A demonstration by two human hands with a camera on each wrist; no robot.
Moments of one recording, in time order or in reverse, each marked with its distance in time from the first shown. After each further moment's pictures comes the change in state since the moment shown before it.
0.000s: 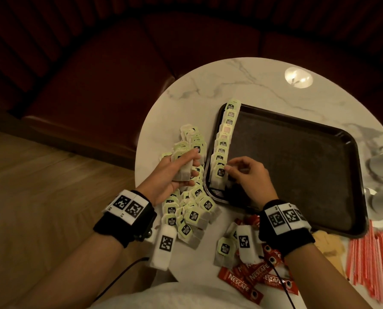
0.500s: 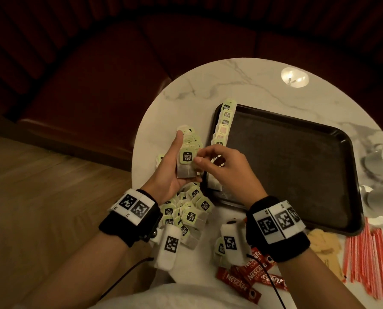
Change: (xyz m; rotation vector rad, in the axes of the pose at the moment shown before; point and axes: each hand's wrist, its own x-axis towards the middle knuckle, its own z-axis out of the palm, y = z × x) left_hand -0.003 0.009 0.018 -0.128 -0.068 -0.032; right_hand -0.025 -0.065 0.018 0.035 -0.124 -0.299
